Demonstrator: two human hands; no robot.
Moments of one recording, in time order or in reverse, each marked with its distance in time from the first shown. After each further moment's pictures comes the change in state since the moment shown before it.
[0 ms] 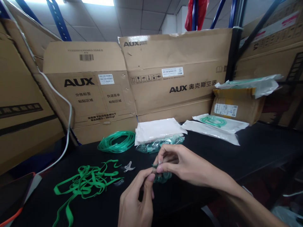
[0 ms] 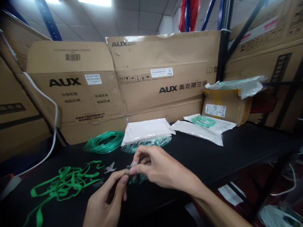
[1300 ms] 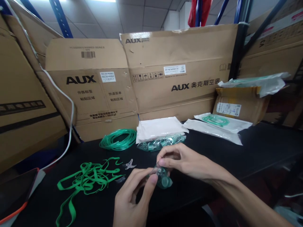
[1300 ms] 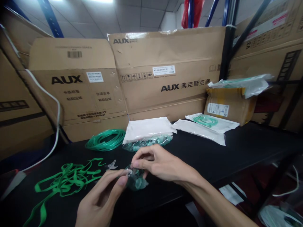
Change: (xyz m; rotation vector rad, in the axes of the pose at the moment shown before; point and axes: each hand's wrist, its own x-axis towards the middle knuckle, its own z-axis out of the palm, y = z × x) left_hand 0.003 0.015 -0.002 -0.289 0.114 -0.055; right_hand 0.005 0.008 -0.002 0.173 -0.099 0.063
